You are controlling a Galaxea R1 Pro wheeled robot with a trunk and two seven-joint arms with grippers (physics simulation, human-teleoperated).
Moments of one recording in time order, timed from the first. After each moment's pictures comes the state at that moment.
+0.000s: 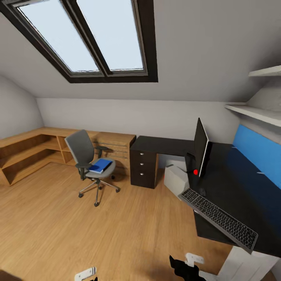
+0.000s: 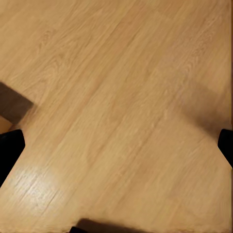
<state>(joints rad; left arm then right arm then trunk) -0.42 -0.03 0.14 -0.02 0.15 -0.31 0.09 -0.51 0.04 -0.05 0.02 -0.24 -0.35 0.16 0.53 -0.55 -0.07</state>
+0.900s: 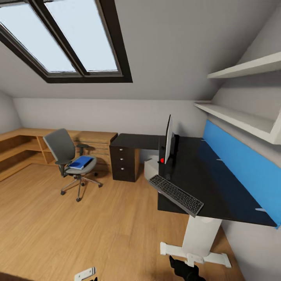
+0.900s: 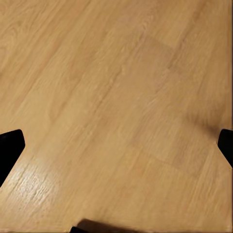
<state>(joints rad) -0.42 -0.03 0.14 -0.02 0.15 -0.31 0.09 -0.51 0.04 -0.05 0.02 -0.24 -0.35 0.16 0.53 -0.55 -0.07</state>
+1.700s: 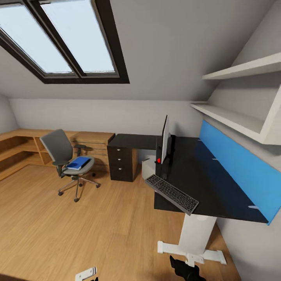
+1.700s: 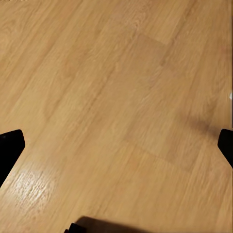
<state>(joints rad) -0.42 -0.03 0.14 -0.02 0.15 -0.31 0.09 -0.51 0.04 -0.05 0.02 -0.24 -0.35 0.16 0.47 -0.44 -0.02</state>
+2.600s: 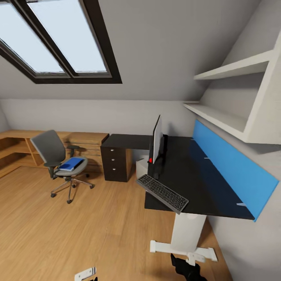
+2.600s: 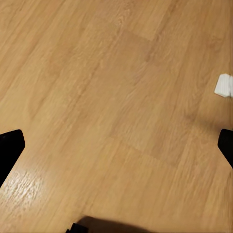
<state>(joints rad) -0.42 -0.03 0.14 -0.02 0.15 -0.31 0.09 -0.51 0.03 -0.05 0.02 -0.24 -0.40 0.16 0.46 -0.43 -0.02</state>
